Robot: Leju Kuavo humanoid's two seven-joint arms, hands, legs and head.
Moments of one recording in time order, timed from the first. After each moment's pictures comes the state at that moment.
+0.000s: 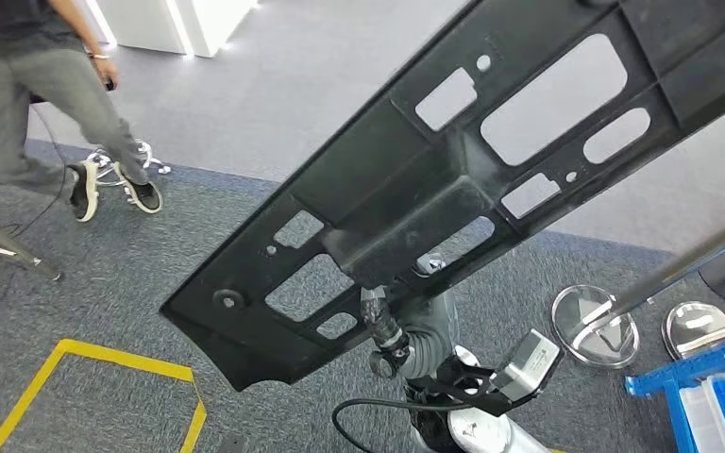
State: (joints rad) left arm -0.13 -0.04 -1.07 -0.24 0.61 0.37 -0.08; right arm -0.22 -0.05 0.80 -1.90 -0.18 -0.25 -0.51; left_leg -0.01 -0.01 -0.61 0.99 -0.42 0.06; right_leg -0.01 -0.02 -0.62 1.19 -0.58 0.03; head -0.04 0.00
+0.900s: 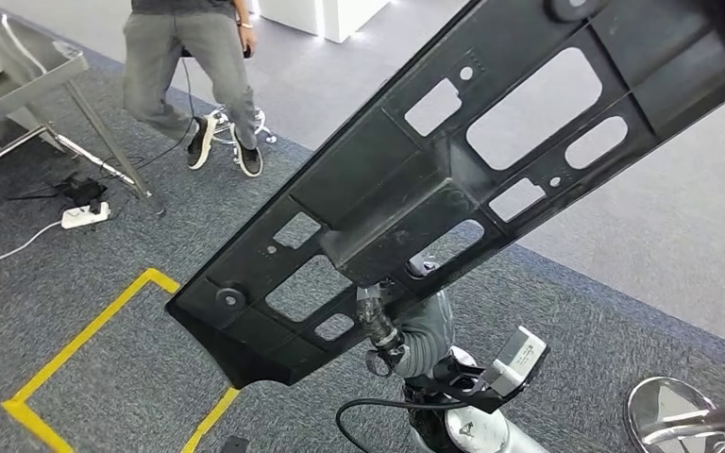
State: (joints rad) left arm -0.12 -0.04 -1.07 -0.24 0.61 0.38 -0.08; right arm -0.22 -0.05 0.80 -1.88 -0.18 -0.26 -0.51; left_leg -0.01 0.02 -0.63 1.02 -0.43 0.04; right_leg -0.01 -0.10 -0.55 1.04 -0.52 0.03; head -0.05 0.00
